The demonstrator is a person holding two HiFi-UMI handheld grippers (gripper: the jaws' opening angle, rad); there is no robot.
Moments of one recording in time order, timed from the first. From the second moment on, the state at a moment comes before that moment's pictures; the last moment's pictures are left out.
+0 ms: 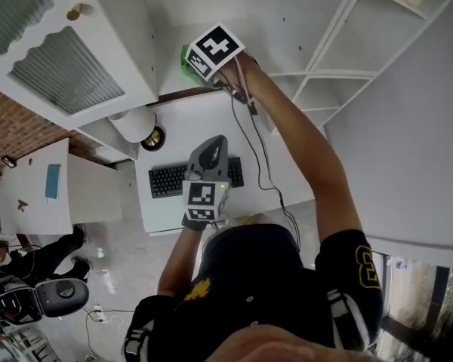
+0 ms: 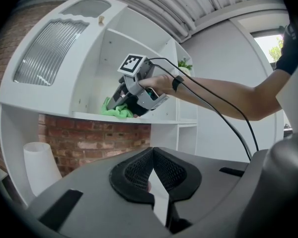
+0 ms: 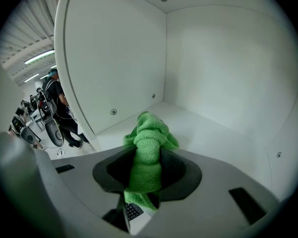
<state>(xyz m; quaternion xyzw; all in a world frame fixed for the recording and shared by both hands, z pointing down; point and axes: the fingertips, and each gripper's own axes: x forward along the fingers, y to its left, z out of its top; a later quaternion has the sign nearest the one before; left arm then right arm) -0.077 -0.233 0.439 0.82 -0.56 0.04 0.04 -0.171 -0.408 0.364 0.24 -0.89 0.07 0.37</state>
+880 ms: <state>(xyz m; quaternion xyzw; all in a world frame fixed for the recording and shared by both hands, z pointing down) -0.064 -0.232 0.441 0.84 -0.55 0.05 0.04 -0.128 -0.423 0.363 0.28 -0.88 0.08 0.37</state>
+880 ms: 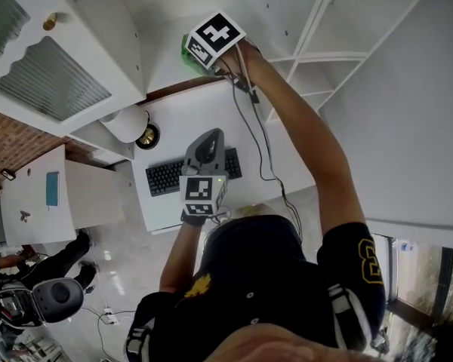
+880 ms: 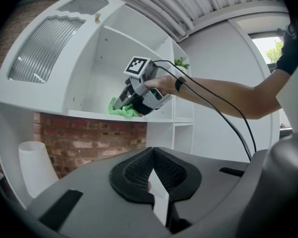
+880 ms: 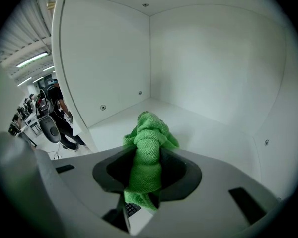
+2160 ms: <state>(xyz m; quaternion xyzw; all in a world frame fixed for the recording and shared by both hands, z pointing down) -0.047 -0.236 0.441 0.85 -0.52 0.05 0.04 -0.057 -0.445 0.364 0.33 -0.86 0.11 0.37</state>
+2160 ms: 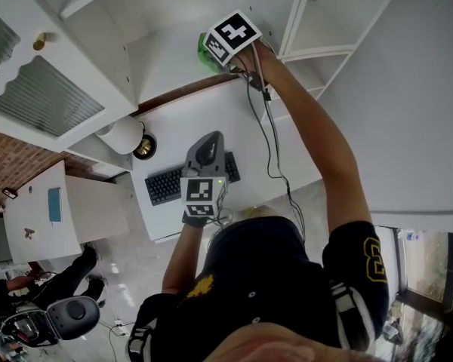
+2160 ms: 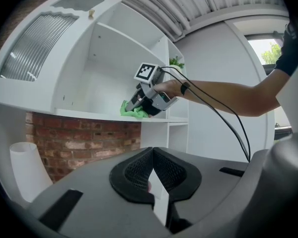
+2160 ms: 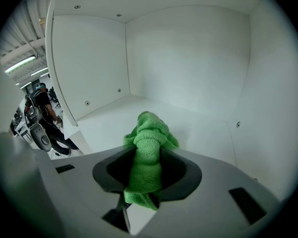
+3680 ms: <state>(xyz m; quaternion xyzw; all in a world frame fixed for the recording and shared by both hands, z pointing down) -0.051 -0.233 0.438 0.85 -0.52 0.05 0.03 0.028 -0.455 0.353 0.48 -0.81 0.00 0.33</state>
